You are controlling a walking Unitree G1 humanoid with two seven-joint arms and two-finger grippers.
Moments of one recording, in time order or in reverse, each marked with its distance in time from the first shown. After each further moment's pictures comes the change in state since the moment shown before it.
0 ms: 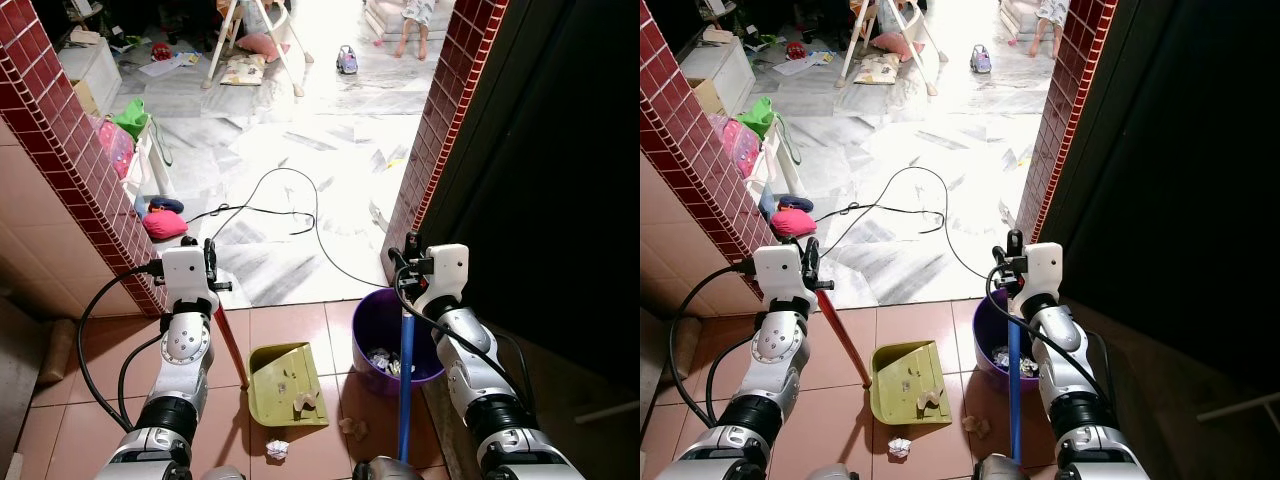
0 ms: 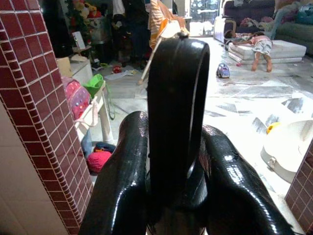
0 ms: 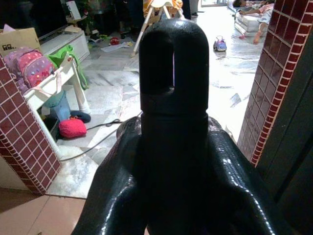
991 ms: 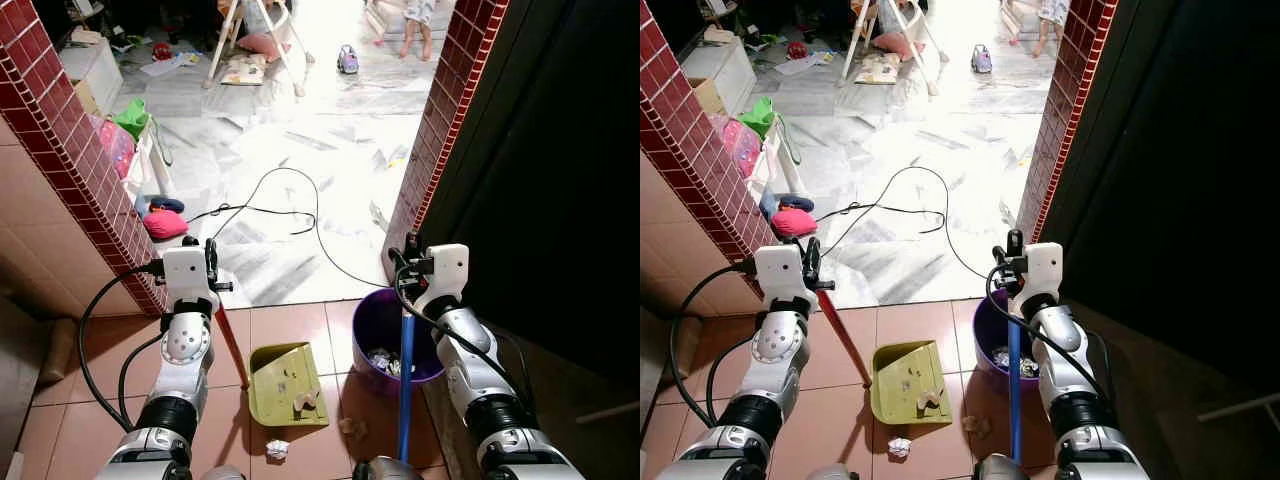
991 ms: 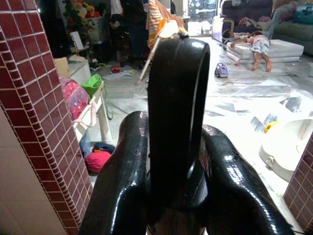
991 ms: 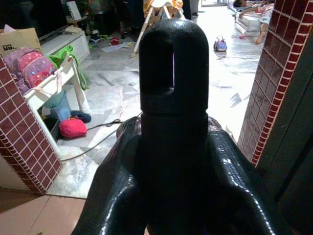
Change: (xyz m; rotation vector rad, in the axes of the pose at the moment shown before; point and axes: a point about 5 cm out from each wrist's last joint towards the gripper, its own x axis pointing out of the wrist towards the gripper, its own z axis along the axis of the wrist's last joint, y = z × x) left arm 0.000 -0.001 0.000 0.000 0.000 -0.011; right arm 0.000 0.000 0.000 0.000 -0.001 -0.001
